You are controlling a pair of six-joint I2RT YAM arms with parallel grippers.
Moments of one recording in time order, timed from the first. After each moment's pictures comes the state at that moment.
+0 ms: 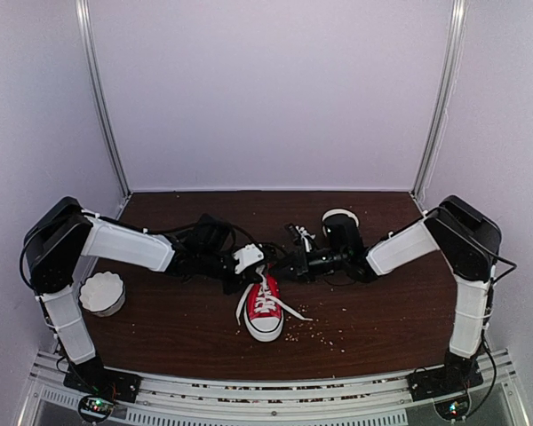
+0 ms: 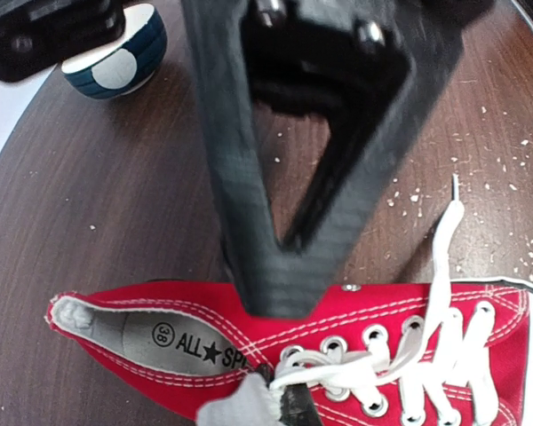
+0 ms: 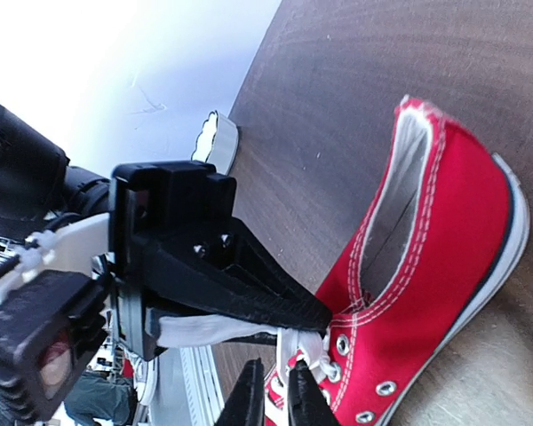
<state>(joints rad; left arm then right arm) -0.80 1.82 1.00 0.08 0.35 0.53 0.68 1.97 0.96 0.60 -0.80 0.82</state>
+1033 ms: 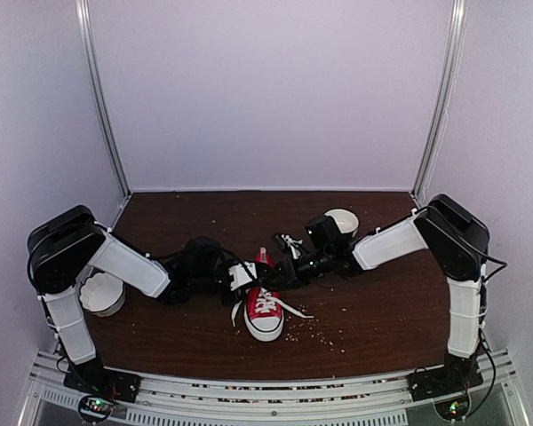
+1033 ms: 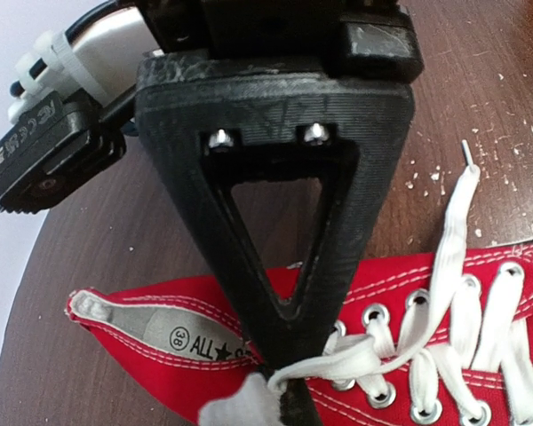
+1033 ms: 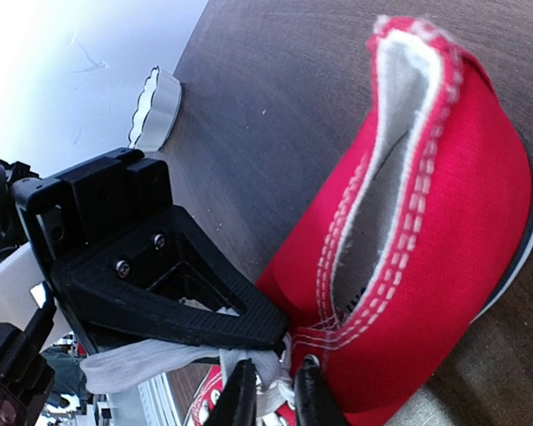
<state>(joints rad) -0.83 1.84 0.75 0.56 0.25 0.65 0.73 2.04 1.11 0.28 -0.74 0.61</state>
